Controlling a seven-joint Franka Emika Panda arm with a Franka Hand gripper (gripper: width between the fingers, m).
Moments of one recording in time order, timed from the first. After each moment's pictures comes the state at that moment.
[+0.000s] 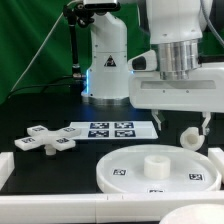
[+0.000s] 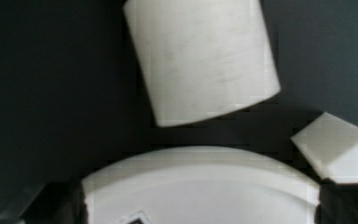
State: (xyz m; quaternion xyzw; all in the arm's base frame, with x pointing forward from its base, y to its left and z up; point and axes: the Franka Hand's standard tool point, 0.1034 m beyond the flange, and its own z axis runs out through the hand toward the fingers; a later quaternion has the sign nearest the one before) arm 0.482 0.104 0.045 -0.94 0.33 0.00 0.06
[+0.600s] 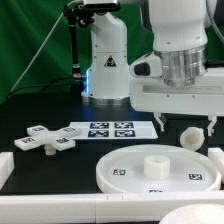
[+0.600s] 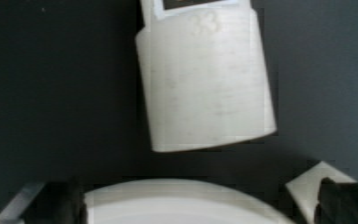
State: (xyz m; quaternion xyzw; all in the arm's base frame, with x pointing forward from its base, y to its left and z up) arm 0.486 0.112 0.042 -0.96 0.26 0.10 0.07
